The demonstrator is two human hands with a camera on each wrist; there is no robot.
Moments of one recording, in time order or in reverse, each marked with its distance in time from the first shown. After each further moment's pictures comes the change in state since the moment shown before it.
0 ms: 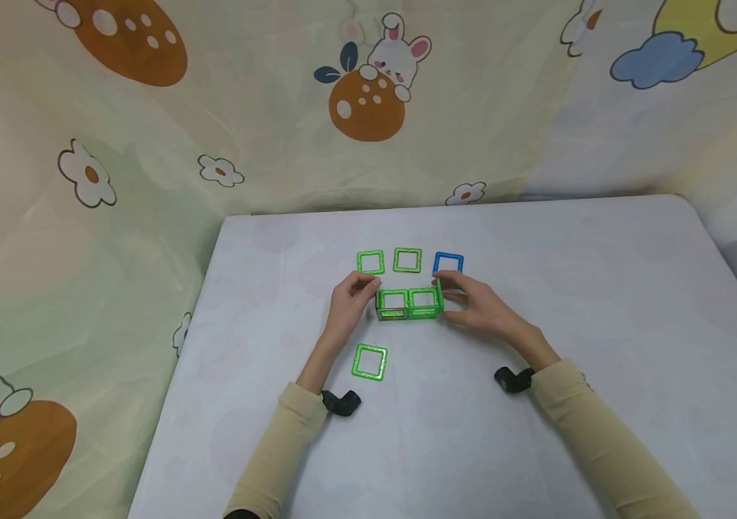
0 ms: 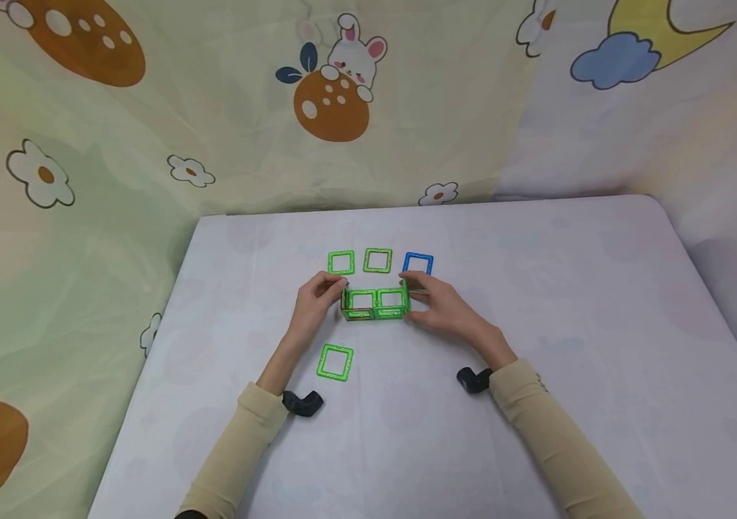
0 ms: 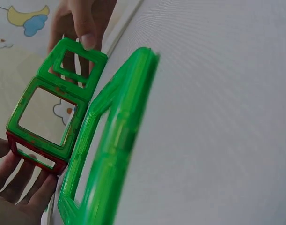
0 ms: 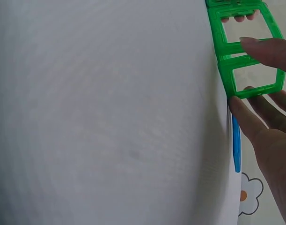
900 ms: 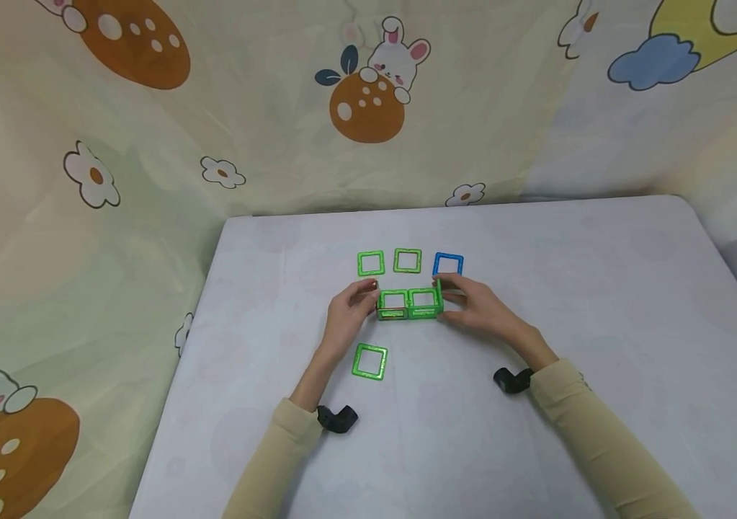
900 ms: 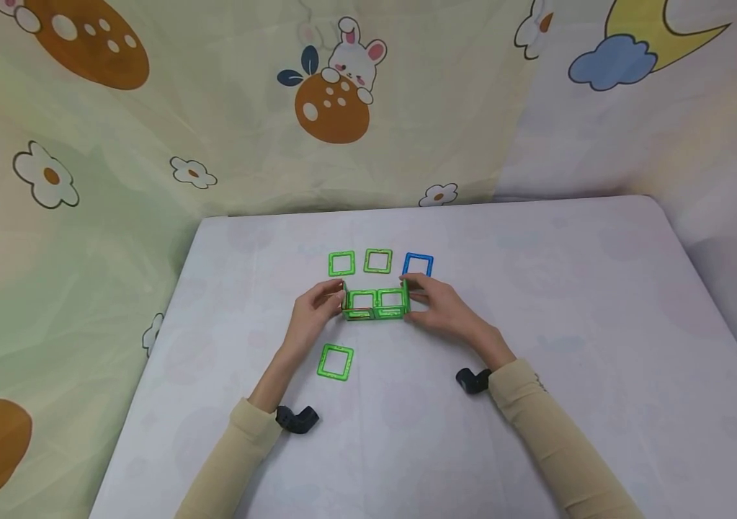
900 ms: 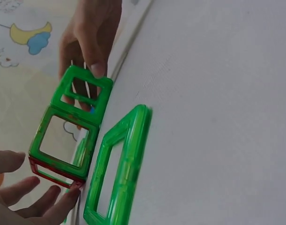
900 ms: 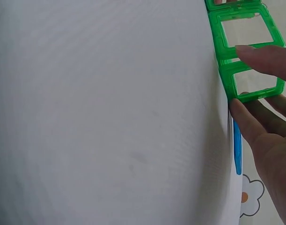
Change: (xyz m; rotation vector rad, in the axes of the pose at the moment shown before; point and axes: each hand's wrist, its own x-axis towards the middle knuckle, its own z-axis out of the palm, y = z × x) left_hand -0.027 0.018 0.000 0.067 0.004 -0.107; right_hand 0.000 -0.001 0.003 -0.025 0.007 0.042
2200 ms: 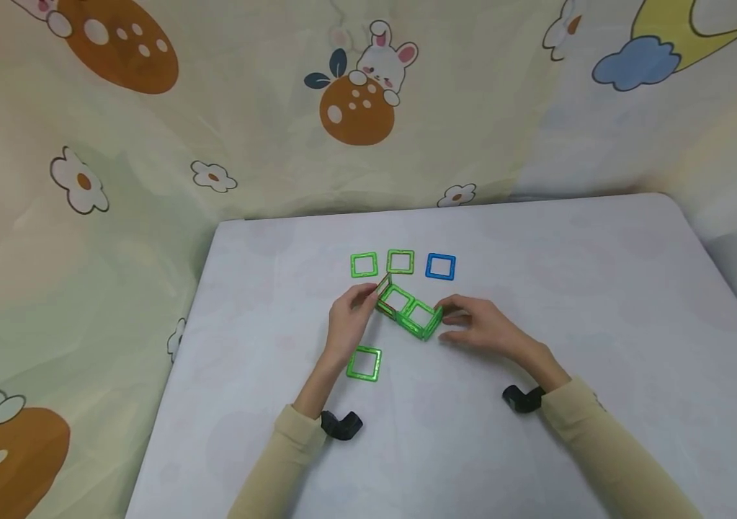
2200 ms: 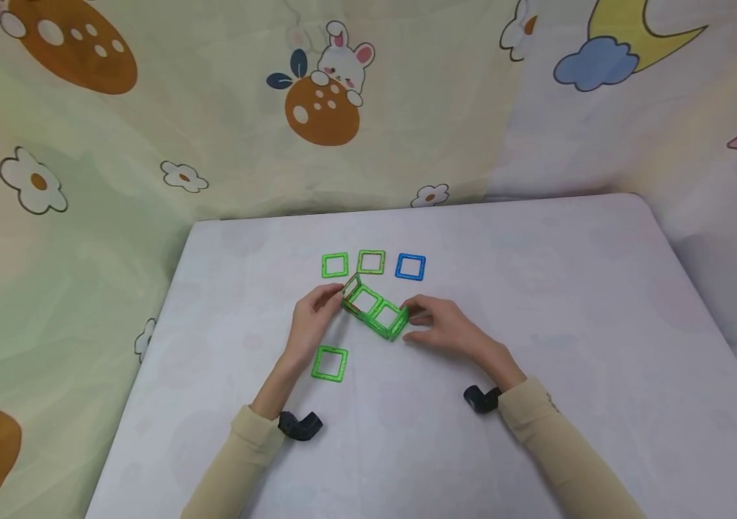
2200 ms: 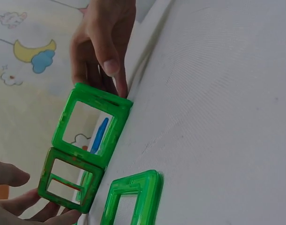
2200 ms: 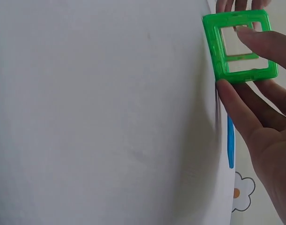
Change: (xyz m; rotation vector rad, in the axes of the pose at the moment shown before) left_hand -0.011 0.011 0.016 0.052 0.042 0.063; right_hand -0.037 -0.001 0.001 -0.013 -0.029 -0.003
